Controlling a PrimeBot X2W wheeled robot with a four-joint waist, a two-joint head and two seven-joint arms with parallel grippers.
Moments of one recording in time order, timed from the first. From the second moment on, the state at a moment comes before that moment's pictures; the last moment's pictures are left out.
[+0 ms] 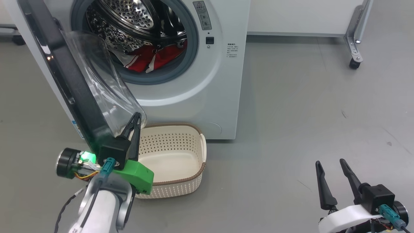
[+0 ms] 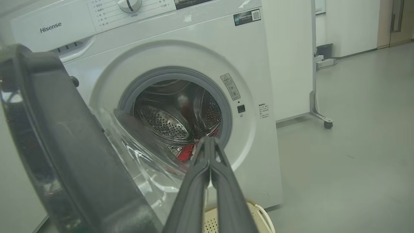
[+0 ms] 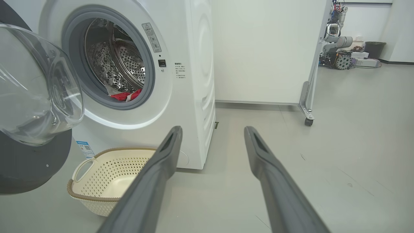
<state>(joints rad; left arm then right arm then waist) -0.25 0.05 -0.27 0.14 -0.11 0.04 -0.06 0.11 -0.18 0.22 0.13 0.37 -0.07 -0.25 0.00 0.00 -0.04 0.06</state>
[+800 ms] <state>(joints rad) -0.22 0.04 -0.22 0.34 -0.16 0.08 0.03 0.10 -0.16 0.18 0.14 0.36 -0.04 -0.25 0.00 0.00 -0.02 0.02</state>
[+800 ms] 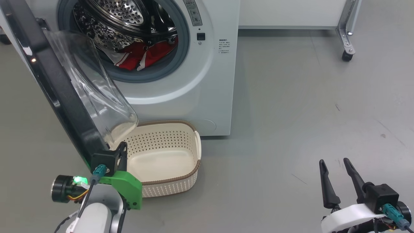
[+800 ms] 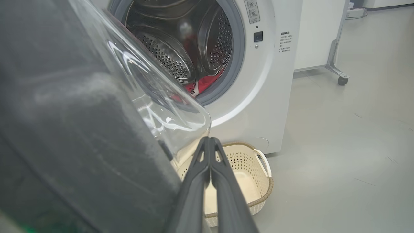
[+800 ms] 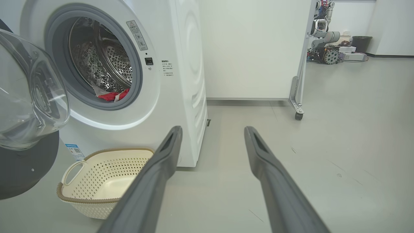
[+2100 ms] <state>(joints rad) -0.25 0.03 -0.13 0.41 -0.23 0.10 -0.06 0.12 -0.14 0.14 0.14 0.32 -0.01 -0.25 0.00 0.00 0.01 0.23</state>
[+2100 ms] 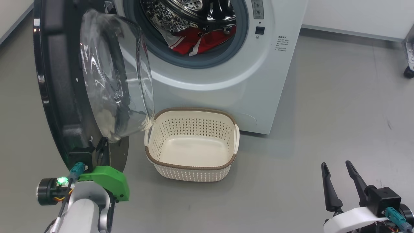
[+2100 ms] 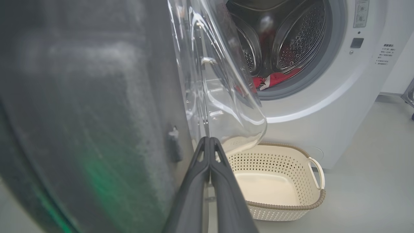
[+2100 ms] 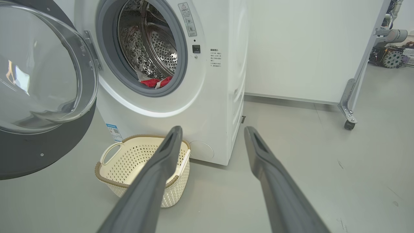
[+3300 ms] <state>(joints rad) -0.37 0.12 0.24 0.45 -0.35 0.11 -0.11 0.06 -0.22 0.14 0.10 0.28 0.03 -0.25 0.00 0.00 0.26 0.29</state>
